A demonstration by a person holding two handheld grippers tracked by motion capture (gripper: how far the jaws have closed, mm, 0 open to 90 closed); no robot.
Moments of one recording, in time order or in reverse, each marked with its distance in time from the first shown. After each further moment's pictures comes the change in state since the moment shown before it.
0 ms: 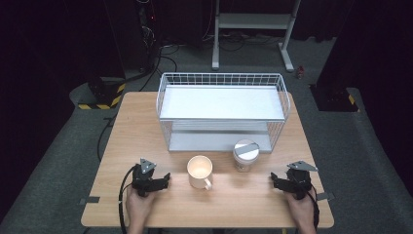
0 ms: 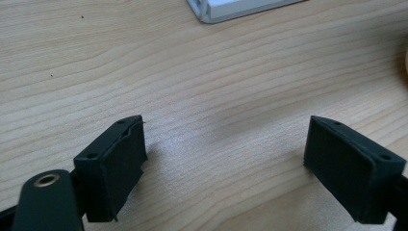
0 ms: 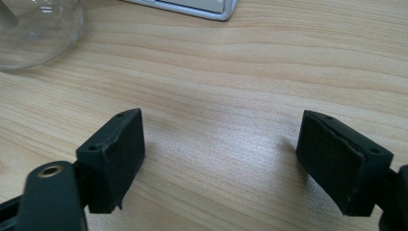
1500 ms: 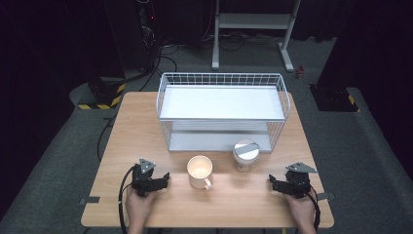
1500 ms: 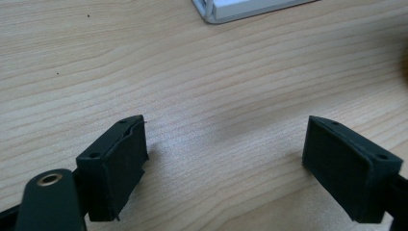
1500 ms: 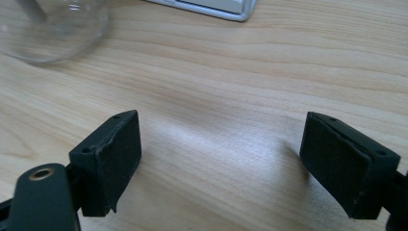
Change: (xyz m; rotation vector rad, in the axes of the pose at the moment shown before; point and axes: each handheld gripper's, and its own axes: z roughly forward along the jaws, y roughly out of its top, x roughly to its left) left arm 0.001 0.000 0.000 -0.006 0.013 -0.012; right arm 0.005 -0.003 -0.004 -0.010 0.034 -0.025
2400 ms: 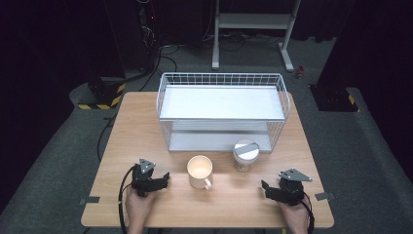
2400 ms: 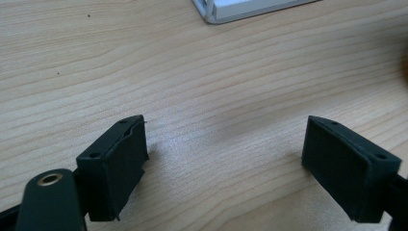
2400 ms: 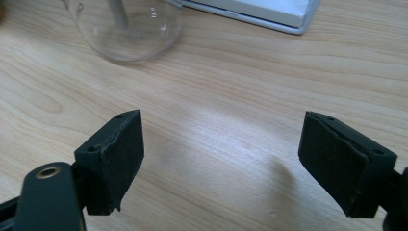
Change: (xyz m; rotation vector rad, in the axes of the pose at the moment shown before) left arm 0.000 0.000 0.000 0.005 -0.001 0.003; right arm 0.033 -0.007 -0.014 -0.049 0.057 -0.039
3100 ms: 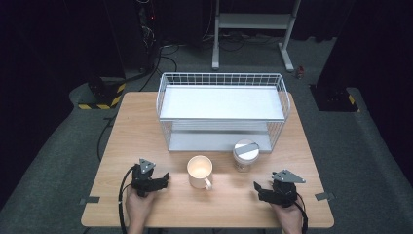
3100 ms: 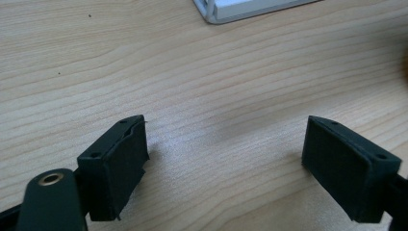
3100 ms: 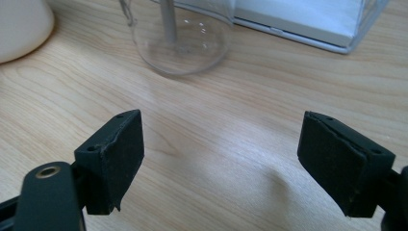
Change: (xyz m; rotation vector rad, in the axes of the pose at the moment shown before) left arm 0.000 0.000 0.000 0.000 0.002 0.000; right arm 0.021 0.005 0.001 -0.030 0.064 -0.034
